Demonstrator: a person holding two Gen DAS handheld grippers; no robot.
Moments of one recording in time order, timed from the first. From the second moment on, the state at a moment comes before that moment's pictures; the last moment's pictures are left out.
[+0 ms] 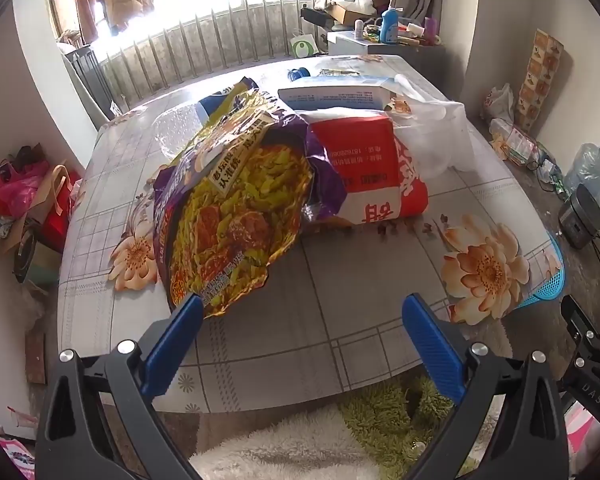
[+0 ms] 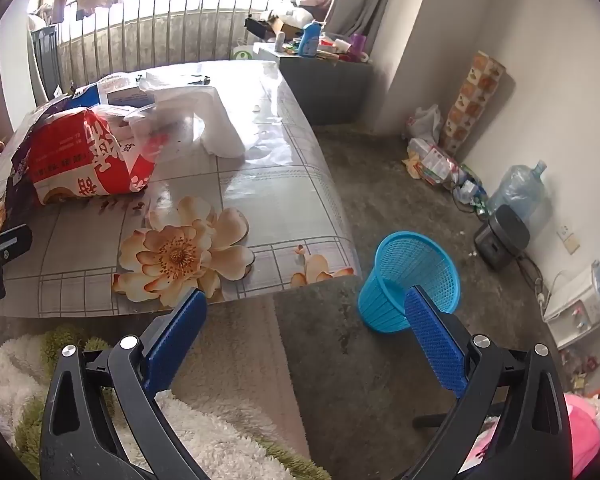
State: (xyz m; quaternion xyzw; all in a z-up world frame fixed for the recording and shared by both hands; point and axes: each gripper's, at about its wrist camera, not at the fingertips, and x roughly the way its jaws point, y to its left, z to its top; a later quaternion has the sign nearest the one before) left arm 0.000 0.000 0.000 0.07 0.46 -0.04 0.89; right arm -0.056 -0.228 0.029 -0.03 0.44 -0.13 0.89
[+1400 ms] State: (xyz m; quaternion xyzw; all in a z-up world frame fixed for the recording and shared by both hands) left arm 0.000 0.007 -0.008 0.06 0.47 -0.03 0.88; right arm -0.051 -0.217 0.023 -0.02 0.45 -0.13 0.88
